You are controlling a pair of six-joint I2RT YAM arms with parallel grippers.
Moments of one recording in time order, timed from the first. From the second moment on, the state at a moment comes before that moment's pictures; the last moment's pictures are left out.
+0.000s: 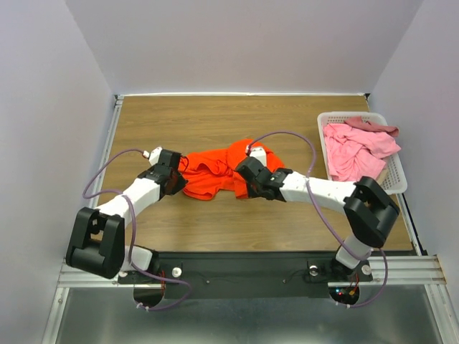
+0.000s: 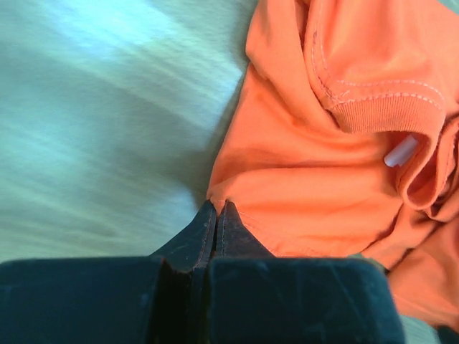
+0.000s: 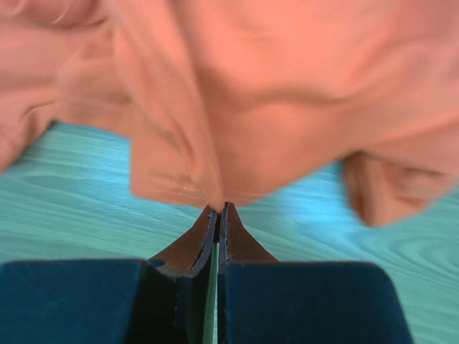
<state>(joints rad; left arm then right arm) -0.31 1.34 0.69 -0.30 -0.20 -0.84 0.90 1.68 1.07 -0.38 0.40 0.60</state>
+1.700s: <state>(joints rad) 0.31 1.16 1.21 -0.72 -0.36 -0.79 0.43 1.29 1.50 -0.46 0.95 0.21</state>
